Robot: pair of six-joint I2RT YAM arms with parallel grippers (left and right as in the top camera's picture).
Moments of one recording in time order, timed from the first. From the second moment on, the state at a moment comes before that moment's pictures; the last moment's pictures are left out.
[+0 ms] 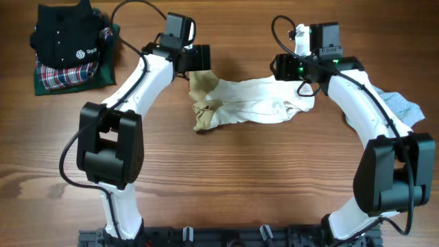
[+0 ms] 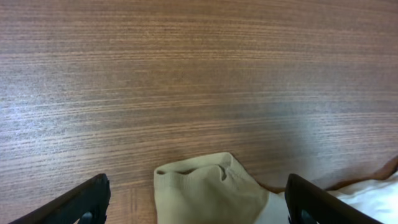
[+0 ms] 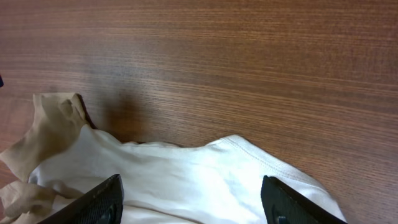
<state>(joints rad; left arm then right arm) -0.29 2.07 1.57 -0.48 0.06 -0.30 0.12 1.80 1.31 -0.47 -0.24 0.08</state>
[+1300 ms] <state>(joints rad) -0.34 2.22 1.59 -0.53 -0.02 -0.29 0.12 1.96 1.31 -0.44 -0.22 0.07</state>
